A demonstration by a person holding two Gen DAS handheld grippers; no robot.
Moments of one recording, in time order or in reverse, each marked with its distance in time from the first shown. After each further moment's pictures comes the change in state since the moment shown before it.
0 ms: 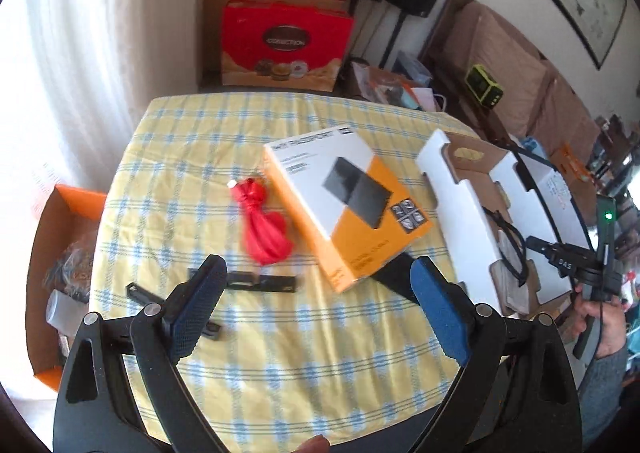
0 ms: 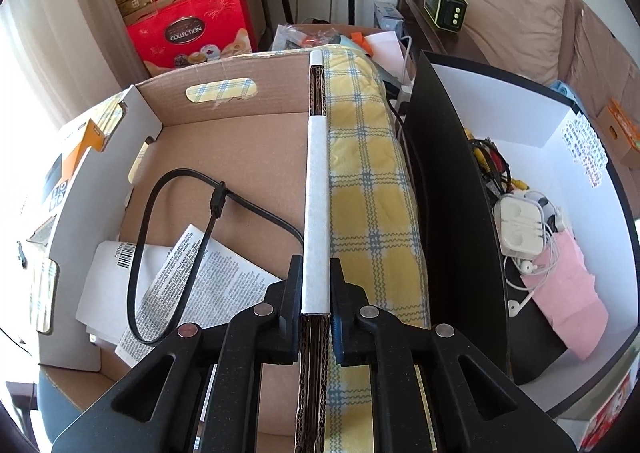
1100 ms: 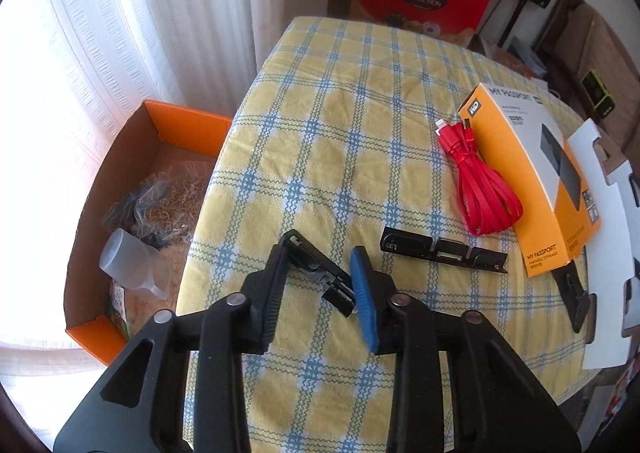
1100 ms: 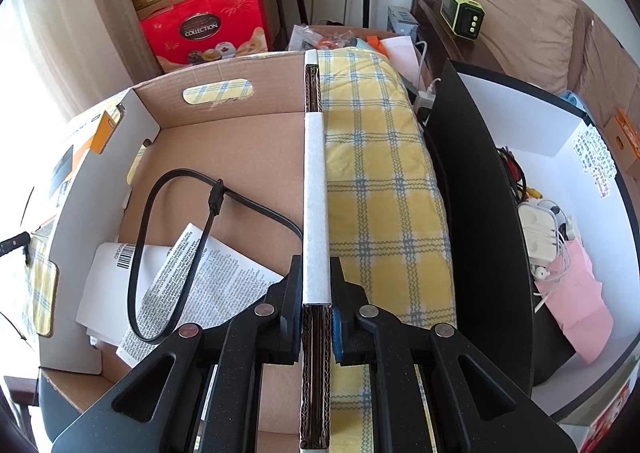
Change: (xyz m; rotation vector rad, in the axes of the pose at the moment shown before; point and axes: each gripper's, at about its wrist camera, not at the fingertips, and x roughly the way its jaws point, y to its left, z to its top) left arm 0.042 0.093 -0.027 -0.162 0.124 0.282; right arm 0.002 0.020 0.000 -0.023 -0.004 0.024
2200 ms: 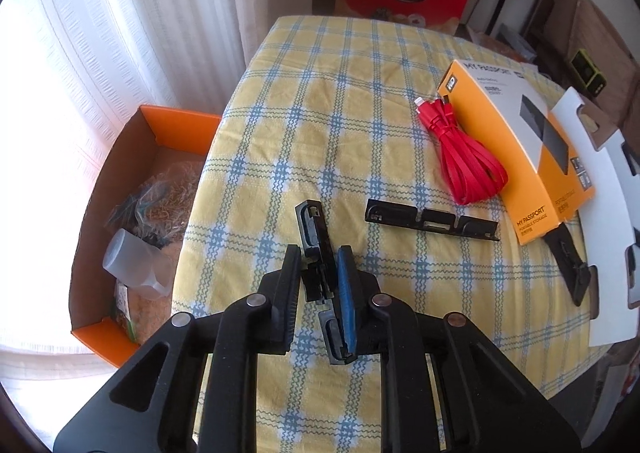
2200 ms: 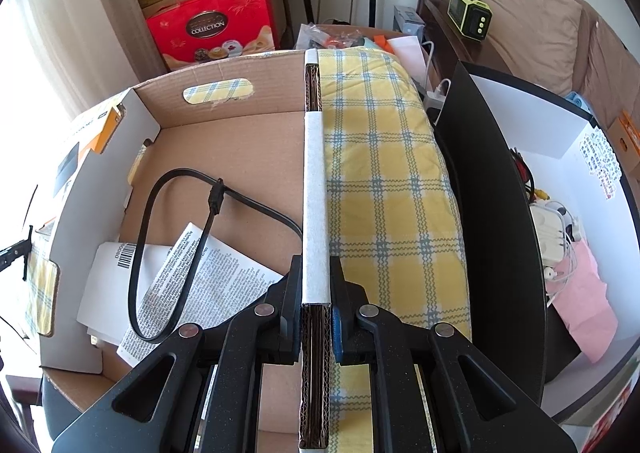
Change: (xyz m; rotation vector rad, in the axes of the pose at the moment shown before) left arm -0.007 -0.010 -0.016 0.060 -0.008 -0.004; right arm 0.002 0.005 0.001 -0.008 0.005 0.013
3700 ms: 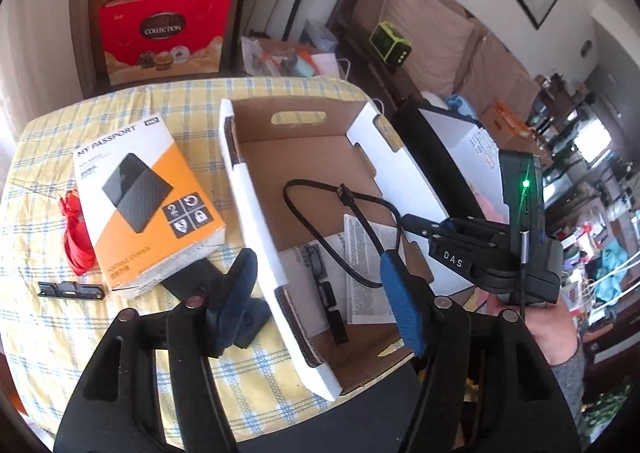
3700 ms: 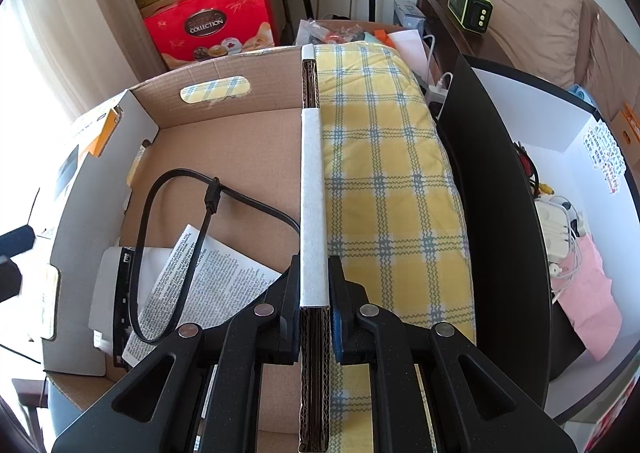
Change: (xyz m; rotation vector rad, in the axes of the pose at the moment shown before) left arm -0.084 -0.206 0.013 0.280 -0.037 -0.495; right arm 0.003 -0.004 0.002 0.016 0.015 0.017
